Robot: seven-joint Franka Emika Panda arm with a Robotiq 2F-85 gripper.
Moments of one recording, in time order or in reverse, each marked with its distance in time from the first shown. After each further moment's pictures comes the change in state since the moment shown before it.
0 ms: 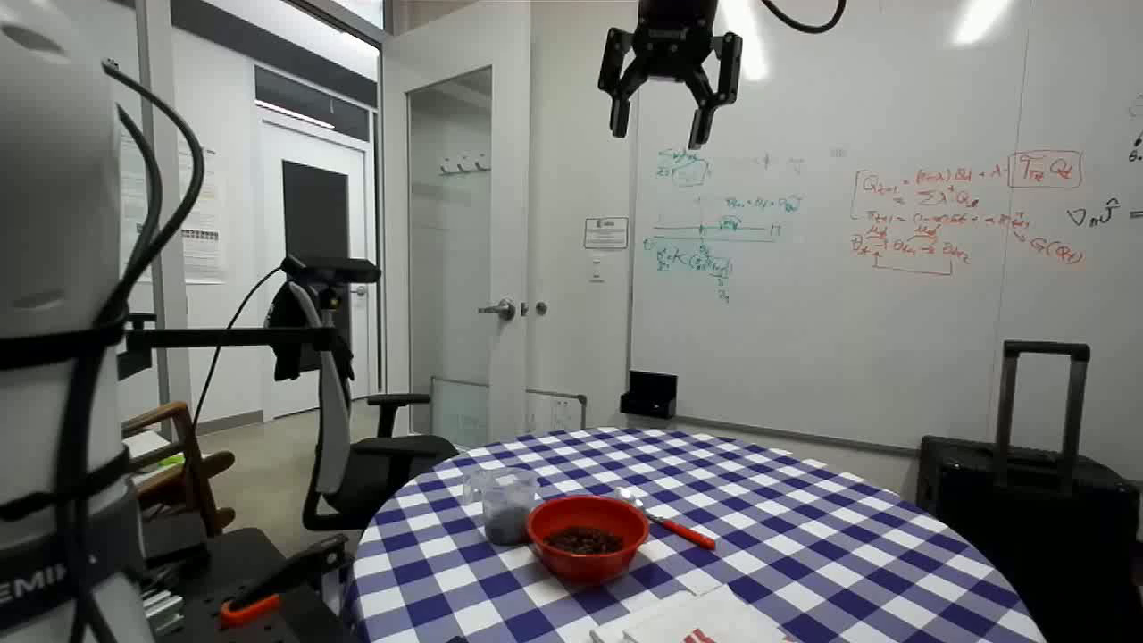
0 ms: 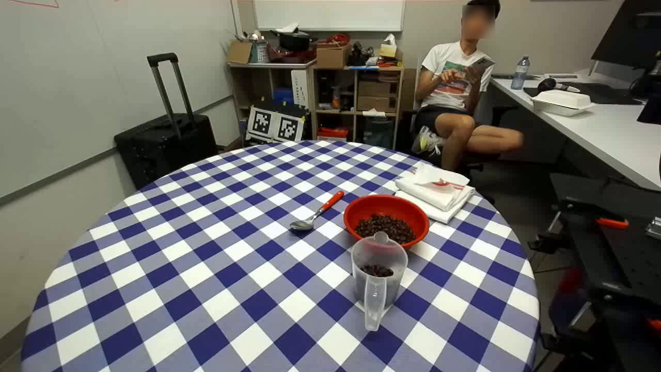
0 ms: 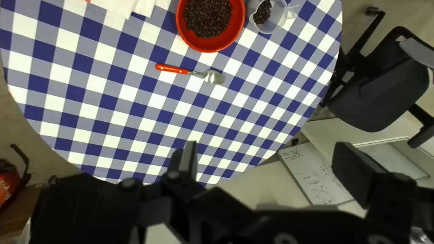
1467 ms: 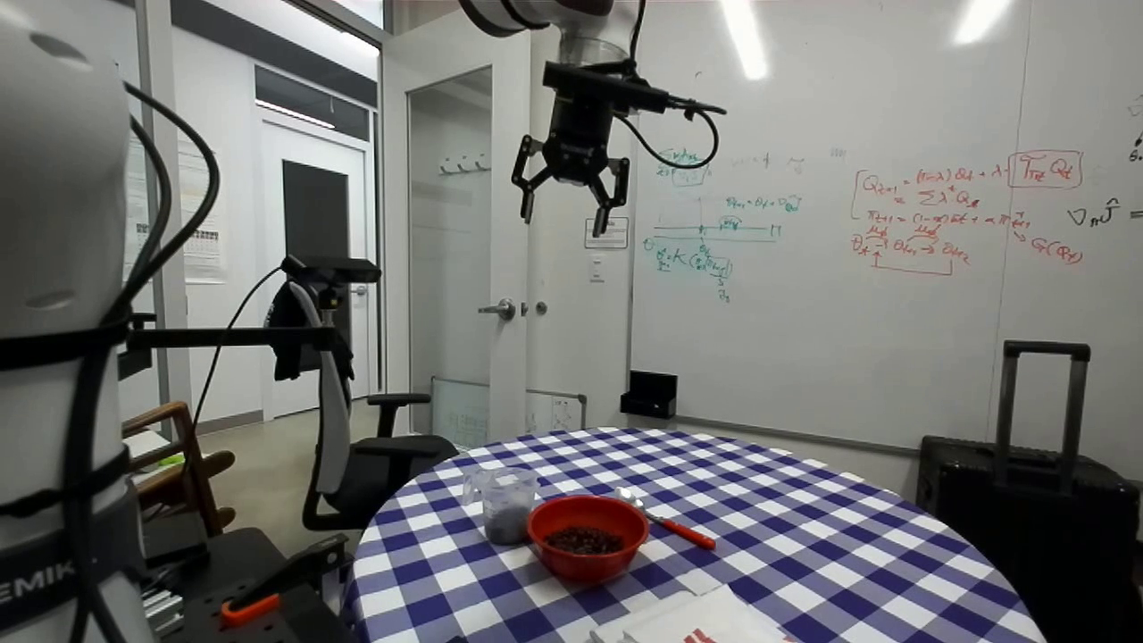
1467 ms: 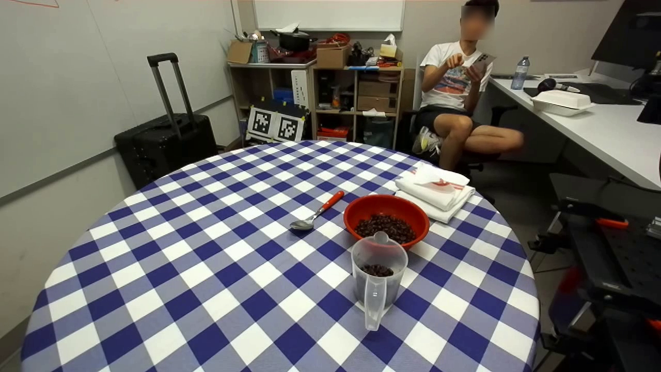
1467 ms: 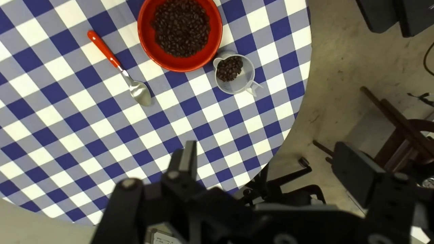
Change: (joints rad) arm 0.051 0.152 0.259 -0.027 -0.068 -0.007 -0.429
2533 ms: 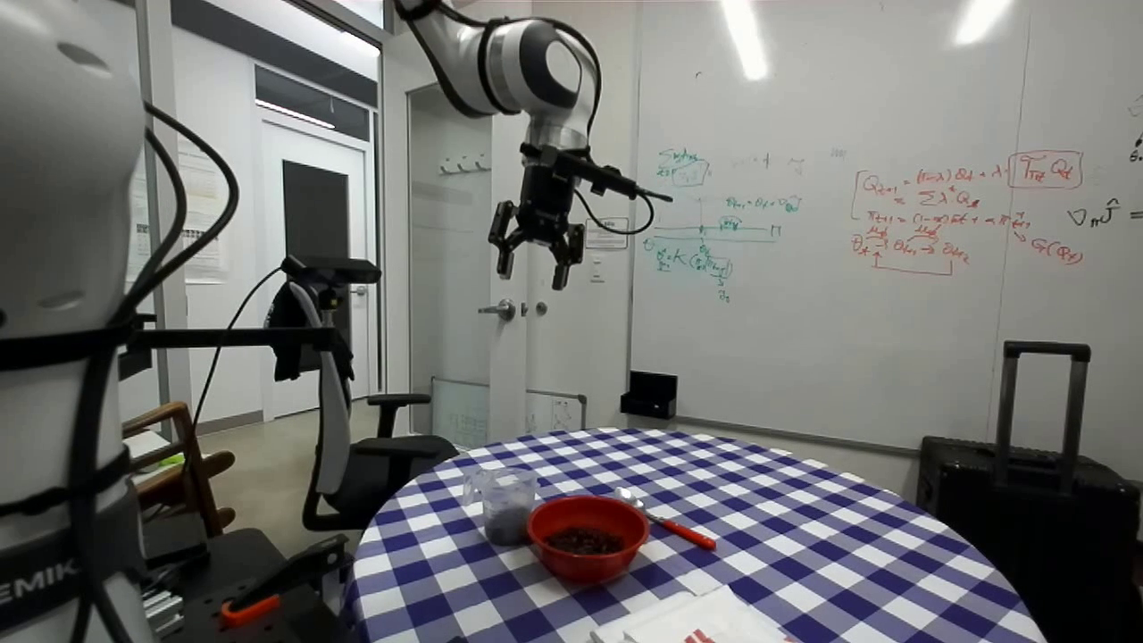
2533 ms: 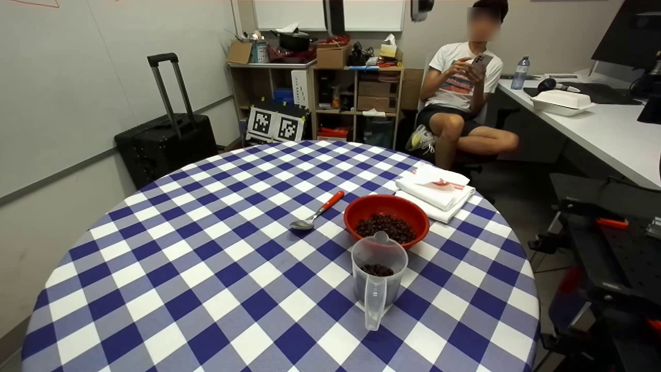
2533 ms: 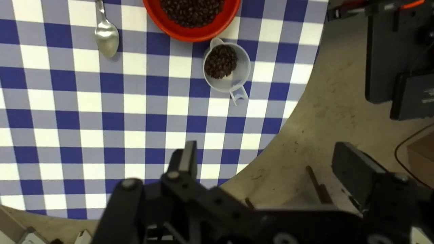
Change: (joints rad) arm 0.051 0.226 0.135 0.088 -0.083 0.046 -0.297
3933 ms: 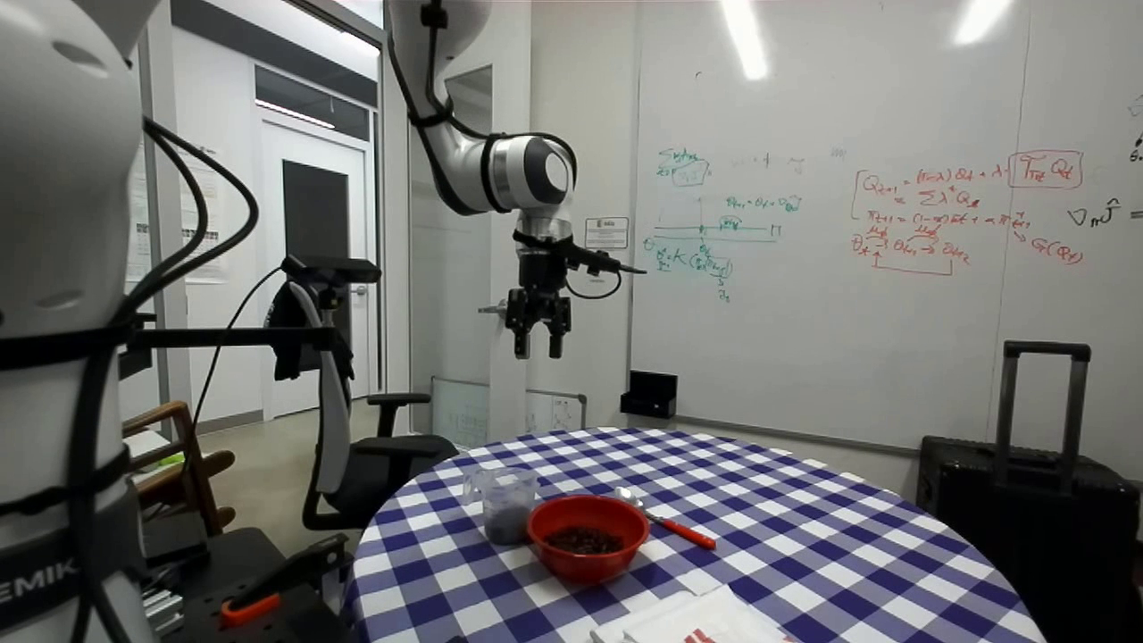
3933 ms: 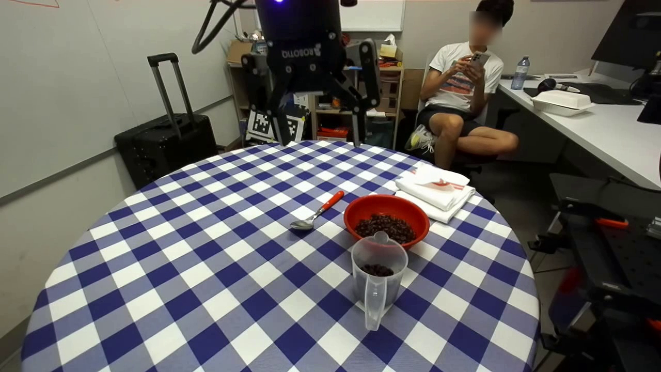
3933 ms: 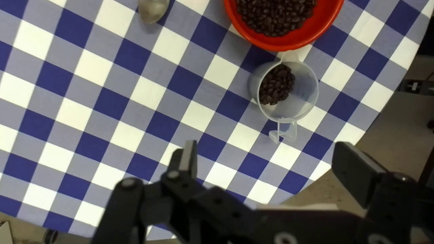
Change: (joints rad) arm -0.010 0.274 0.104 0.050 -0.207 0.237 -0.175
